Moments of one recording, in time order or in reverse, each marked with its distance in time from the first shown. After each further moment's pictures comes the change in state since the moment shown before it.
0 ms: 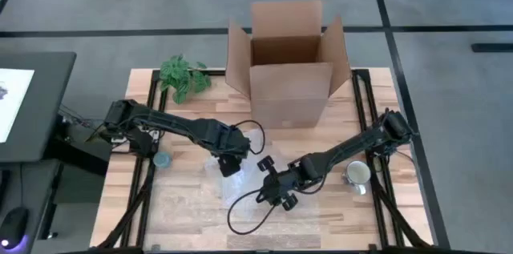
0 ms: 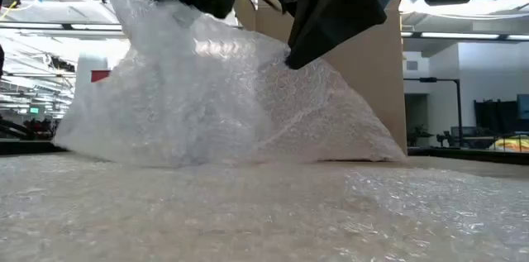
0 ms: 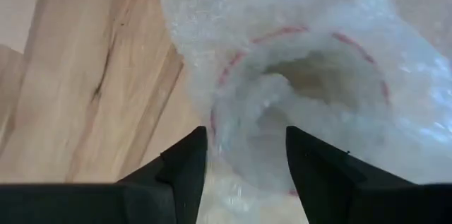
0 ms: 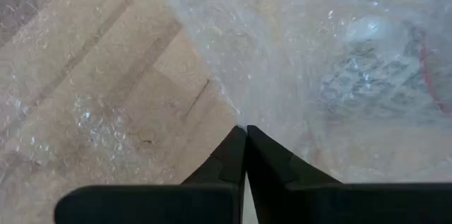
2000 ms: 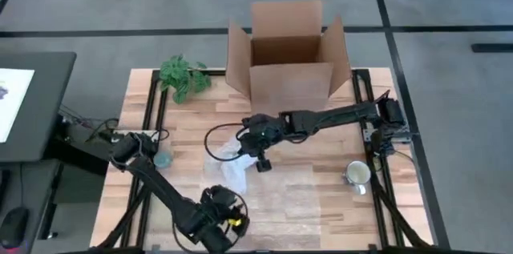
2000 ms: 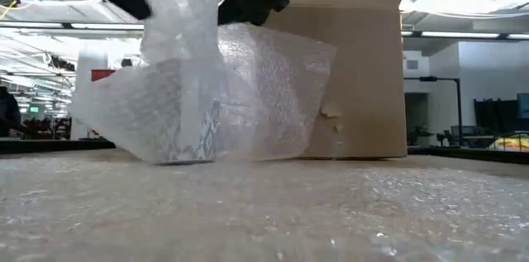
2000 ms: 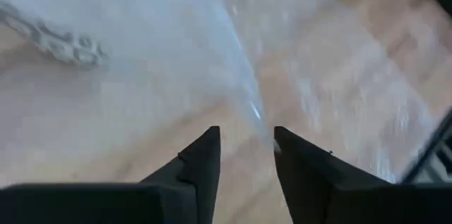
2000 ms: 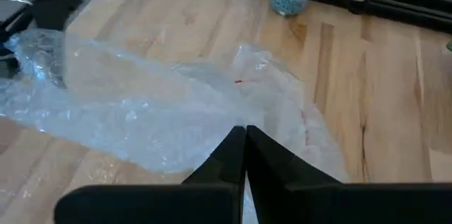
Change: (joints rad) left arm -0.590 0.279 0.161 0.239 -0.586 -1.151; right arm -0.343 -0.010 0.115 0.174 -0.334 0.105
